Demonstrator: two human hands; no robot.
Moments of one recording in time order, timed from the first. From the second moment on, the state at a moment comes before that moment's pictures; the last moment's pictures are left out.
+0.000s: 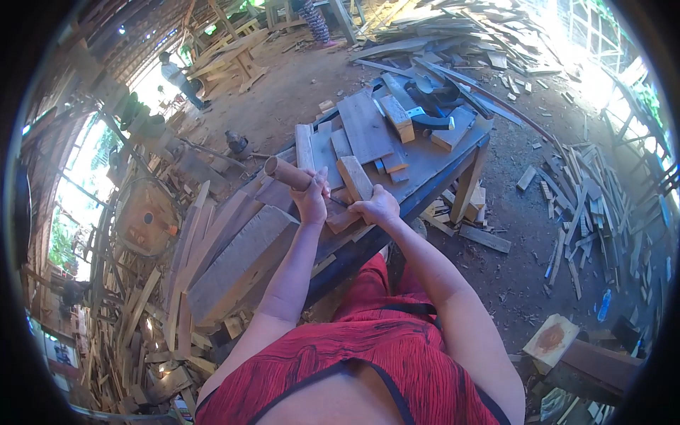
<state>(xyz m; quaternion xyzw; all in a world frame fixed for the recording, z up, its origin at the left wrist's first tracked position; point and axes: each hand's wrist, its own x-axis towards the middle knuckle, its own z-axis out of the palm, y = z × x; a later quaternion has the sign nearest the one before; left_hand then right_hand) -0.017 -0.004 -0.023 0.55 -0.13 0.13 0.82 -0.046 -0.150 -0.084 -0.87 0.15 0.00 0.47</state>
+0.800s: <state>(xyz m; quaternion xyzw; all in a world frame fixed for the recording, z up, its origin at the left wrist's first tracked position) -0.011 0.023 0.020 0.58 -0.20 0.01 0.79 -0.041 -0.149 -0.090 -0.88 0.15 -0.03 0.46</state>
